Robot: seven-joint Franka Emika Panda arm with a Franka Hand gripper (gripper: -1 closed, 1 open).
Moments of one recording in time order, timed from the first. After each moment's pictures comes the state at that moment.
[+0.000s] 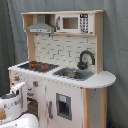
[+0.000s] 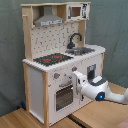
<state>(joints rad) -0.81 -1.54 1.68 -2.36 -0.34 3.03 1.15</state>
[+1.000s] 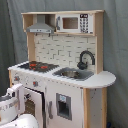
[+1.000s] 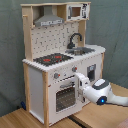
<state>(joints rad) -0.74 -1.53 1.70 -2.37 -0.34 2.89 1.17</state>
